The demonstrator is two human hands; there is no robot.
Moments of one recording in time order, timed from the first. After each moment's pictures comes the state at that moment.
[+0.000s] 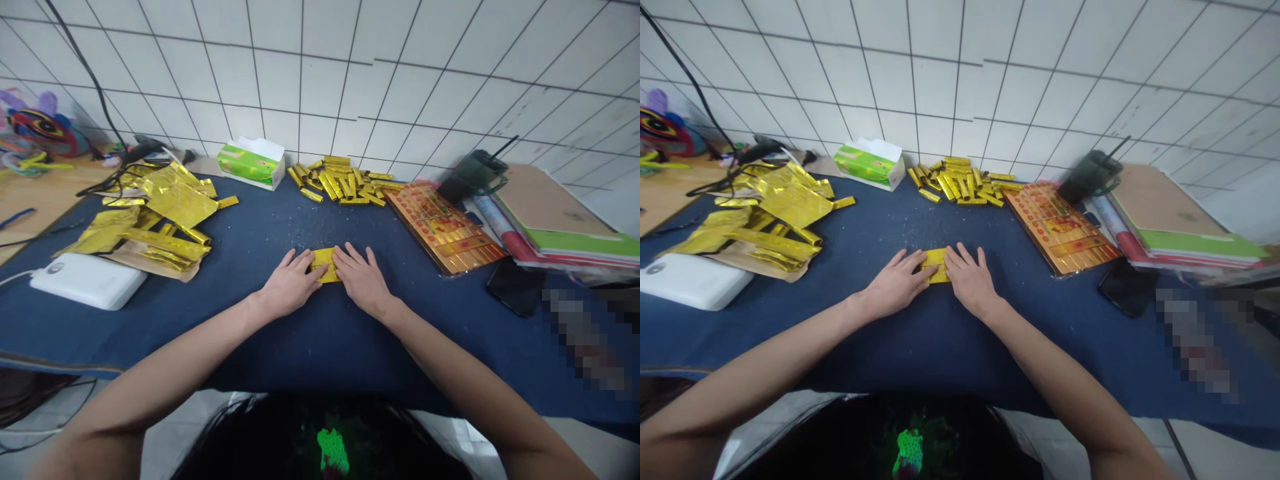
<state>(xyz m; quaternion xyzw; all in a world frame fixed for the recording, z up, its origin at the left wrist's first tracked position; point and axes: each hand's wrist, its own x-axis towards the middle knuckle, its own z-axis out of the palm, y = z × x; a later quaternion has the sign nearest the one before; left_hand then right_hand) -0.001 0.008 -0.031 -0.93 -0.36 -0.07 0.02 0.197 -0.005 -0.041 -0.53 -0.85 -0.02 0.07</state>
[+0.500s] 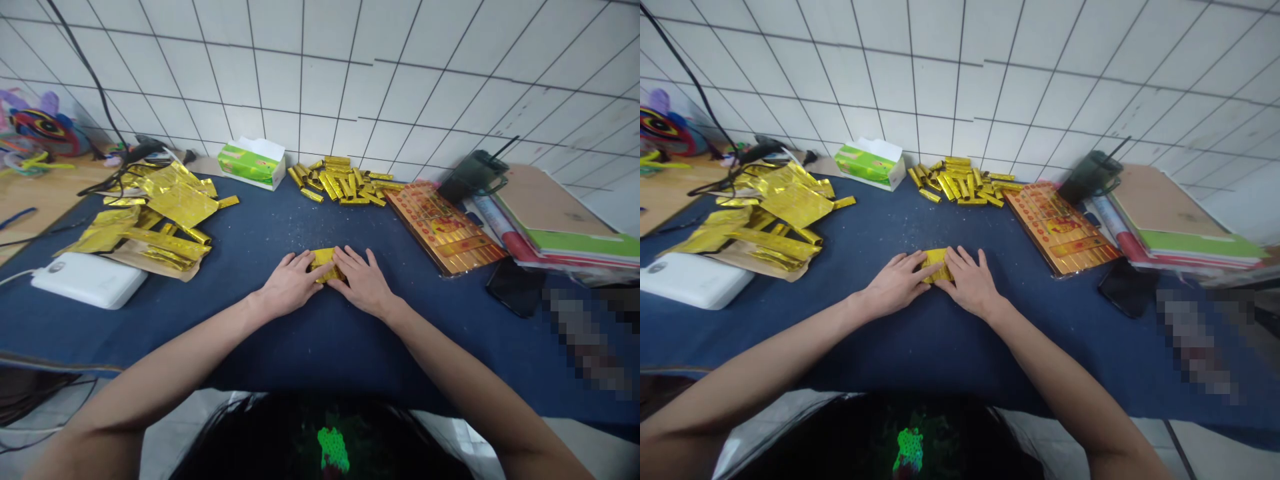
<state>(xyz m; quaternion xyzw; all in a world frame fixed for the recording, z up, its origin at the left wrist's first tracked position) -0.001 0.010 -0.030 -0.93 -0.37 -0.06 0.00 0.197 -0.007 -0.036 -0.53 -0.84 0.02 0.06</state>
